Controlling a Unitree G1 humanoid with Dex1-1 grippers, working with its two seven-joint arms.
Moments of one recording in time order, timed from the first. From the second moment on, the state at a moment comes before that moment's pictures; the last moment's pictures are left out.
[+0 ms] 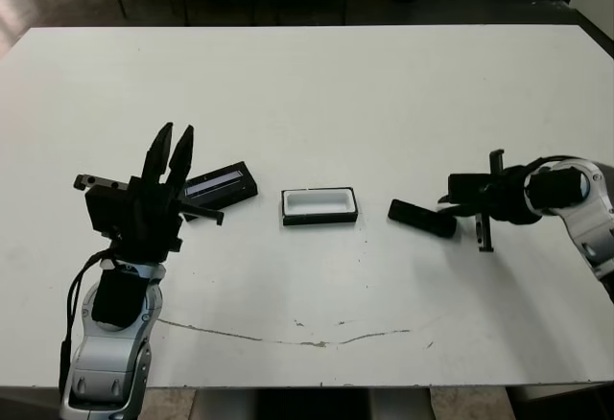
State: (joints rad) left arm 0.08 0.20 0.02 -0.41 -0.01 -0.05 -0.11; right arm -0.49 -0.85 0.34 0.25 -0.28 -0.01 1.12
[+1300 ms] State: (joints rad) left arm 0.09 0.19 -0.01 -0.41 0.01 -0.07 -0.09; right arm 0.04 -0.63 -0.08 -0.51 0.09 0.45 0.58
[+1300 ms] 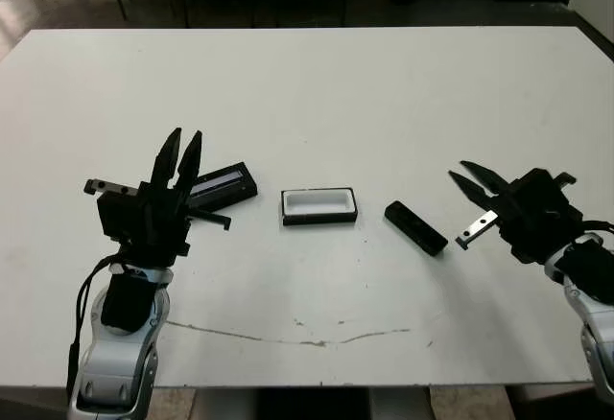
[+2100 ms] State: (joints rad) left arm 0.10 0.19 -0.01 -0.41 0.01 -0.07 -0.09; right arm 0.04 -0.73 0.01 -0.52 0.15 0.63 0.66
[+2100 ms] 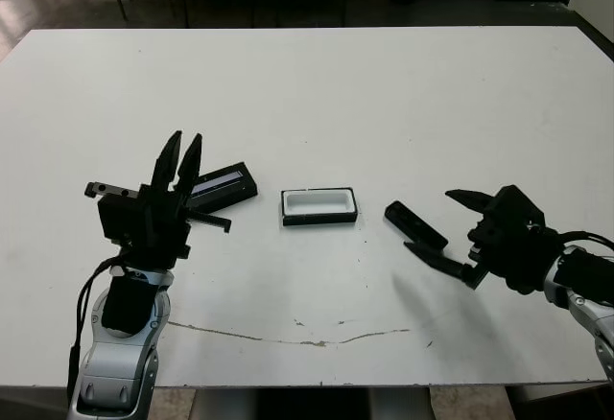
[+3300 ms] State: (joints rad) left arm 0.13 0.19 -0.02 -0.41 0.01 -0.06 -0.11; right arm 0.15 -0.58 0.04 -0.38 0.18 0.54 0.50
